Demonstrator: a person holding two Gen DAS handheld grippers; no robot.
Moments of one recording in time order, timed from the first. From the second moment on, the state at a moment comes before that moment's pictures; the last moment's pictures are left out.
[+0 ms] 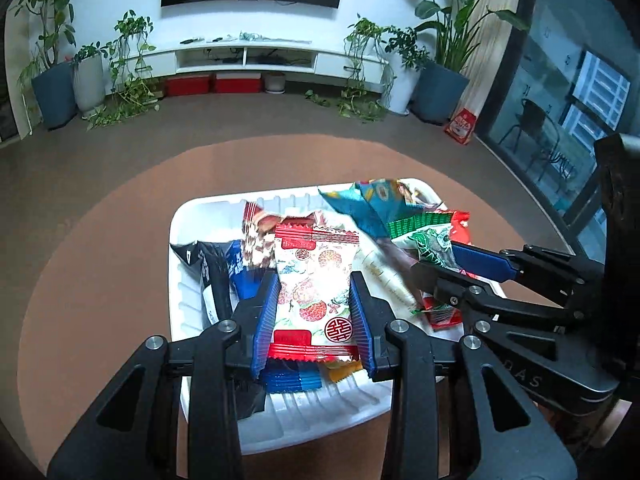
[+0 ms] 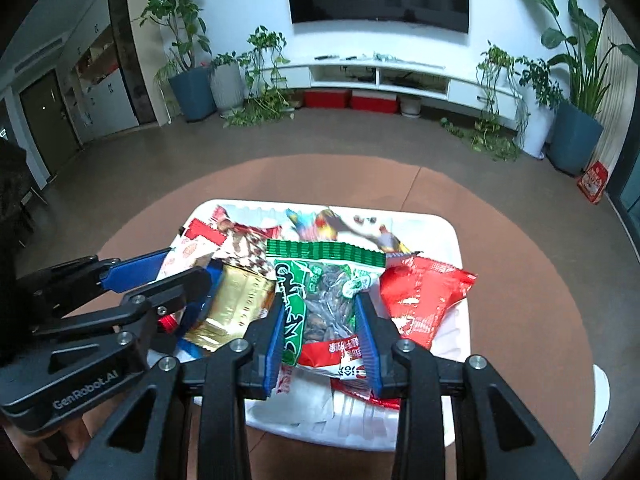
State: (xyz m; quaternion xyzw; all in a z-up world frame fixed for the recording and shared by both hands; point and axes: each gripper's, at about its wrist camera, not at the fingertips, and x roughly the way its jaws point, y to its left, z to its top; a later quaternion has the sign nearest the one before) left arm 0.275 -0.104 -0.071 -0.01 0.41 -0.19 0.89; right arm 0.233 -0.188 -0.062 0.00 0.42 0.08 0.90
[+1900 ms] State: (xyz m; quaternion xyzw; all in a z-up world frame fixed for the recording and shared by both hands) left arm 0.102 -0.047 -0.042 0.03 0.33 0.02 0.94; right arm 0.109 -0.196 -0.011 -0.01 0.30 0.00 0.95
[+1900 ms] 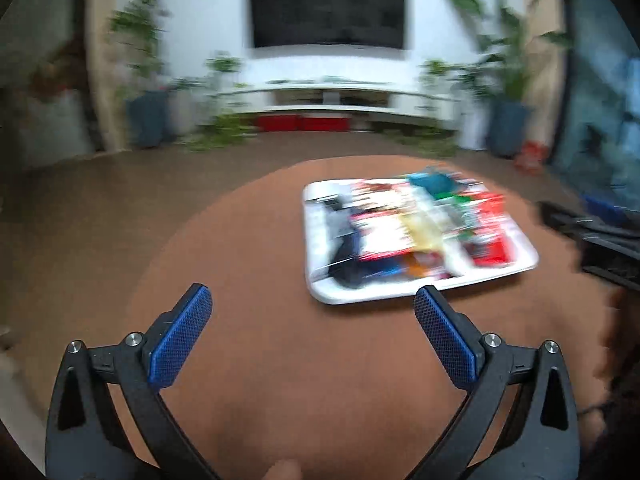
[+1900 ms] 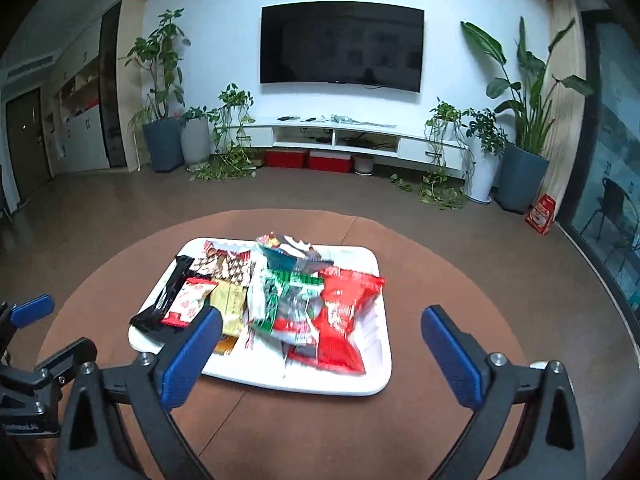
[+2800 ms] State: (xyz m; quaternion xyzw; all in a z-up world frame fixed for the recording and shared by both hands) left arm 0.050 -0.051 -0.072 0.01 0.37 -0.02 0.93; right arm 0.031 -0.184 -0.052 0.01 0.33 -0.06 0.94
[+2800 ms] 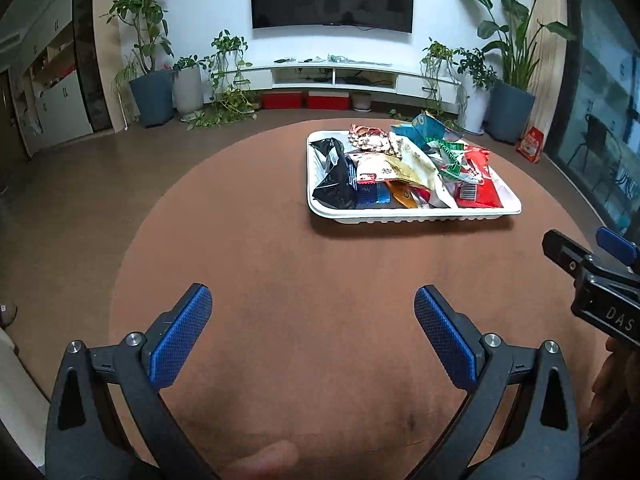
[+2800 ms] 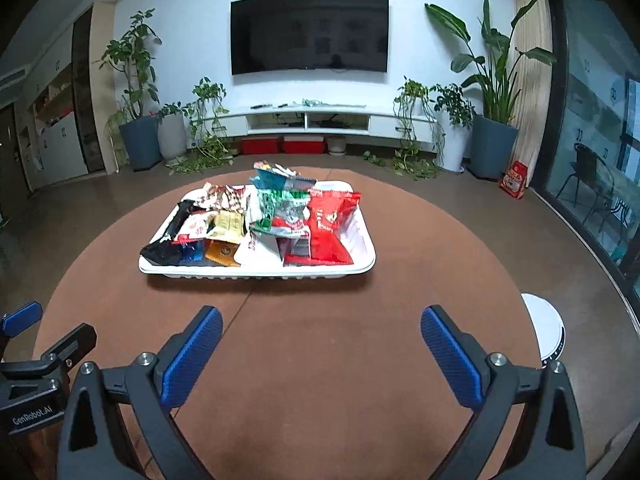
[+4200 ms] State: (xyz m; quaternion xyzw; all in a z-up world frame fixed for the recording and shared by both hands) left arm 0.061 -0.052 -0.082 0.01 0.38 -0.03 0.93; right arm 0.038 -0.178 -0.065 0.01 0.36 -0.05 0.93
